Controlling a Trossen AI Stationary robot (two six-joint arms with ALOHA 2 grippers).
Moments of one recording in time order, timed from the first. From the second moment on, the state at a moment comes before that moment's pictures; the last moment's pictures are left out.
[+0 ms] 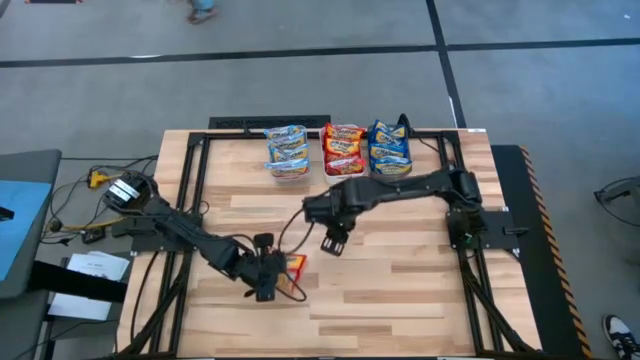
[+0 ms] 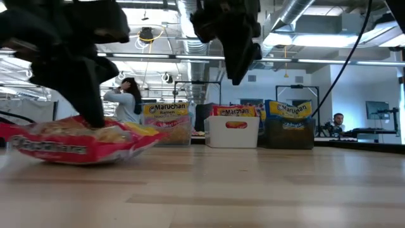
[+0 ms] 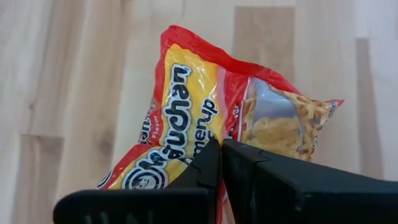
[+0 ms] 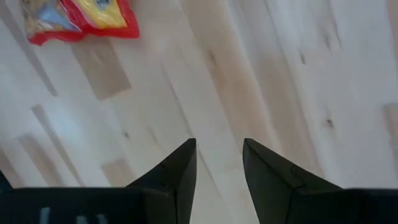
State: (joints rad) left arm -0.53 1.59 0.86 -0.34 -0.41 -0.49; right arm 0.08 2.03 1.86 -1.21 -0.05 0.49
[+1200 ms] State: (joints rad) left arm -0.30 1.59 0.87 -0.33 -0.41 -0.34; right arm -0.12 1.75 1.44 -1.24 -0.12 0.15
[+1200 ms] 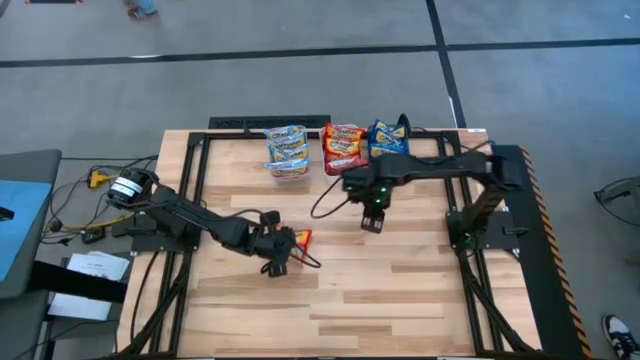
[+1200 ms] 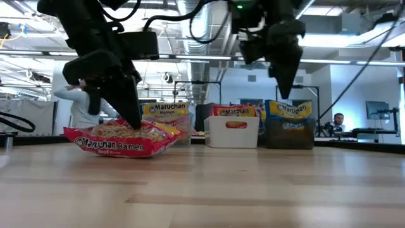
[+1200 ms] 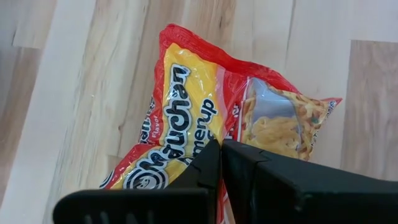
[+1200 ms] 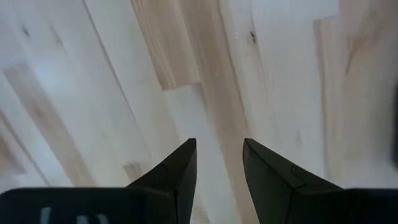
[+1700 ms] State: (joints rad) left arm -0.28 1.59 0.87 -0.21 -0.43 -0.20; right arm -0.20 1.49 0.99 -0.66 -0.29 0.30
